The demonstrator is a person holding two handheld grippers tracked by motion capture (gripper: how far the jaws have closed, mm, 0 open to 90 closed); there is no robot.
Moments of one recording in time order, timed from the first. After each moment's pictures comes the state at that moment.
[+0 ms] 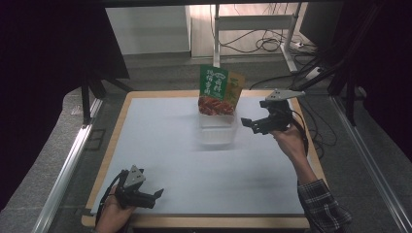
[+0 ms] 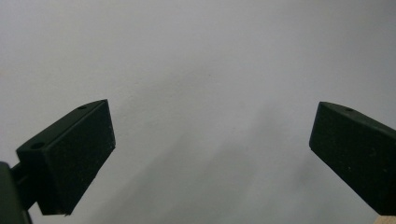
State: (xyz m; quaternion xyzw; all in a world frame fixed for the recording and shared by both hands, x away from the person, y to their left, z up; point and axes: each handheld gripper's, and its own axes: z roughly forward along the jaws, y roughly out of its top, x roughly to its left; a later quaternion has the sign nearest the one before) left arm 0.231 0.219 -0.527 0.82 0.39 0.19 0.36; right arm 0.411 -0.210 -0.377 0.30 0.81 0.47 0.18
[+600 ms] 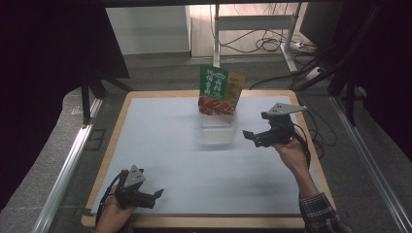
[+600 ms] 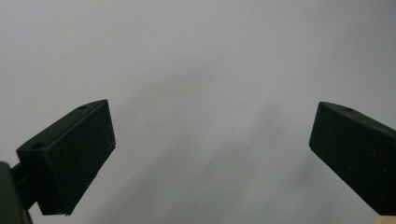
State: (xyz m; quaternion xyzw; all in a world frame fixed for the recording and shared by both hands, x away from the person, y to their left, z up) left arm 0.231 0.219 -0.527 0.82 0.40 0.19 0.36; right arm 0.385 -0.217 -0.398 0.29 0.81 0.47 0.18
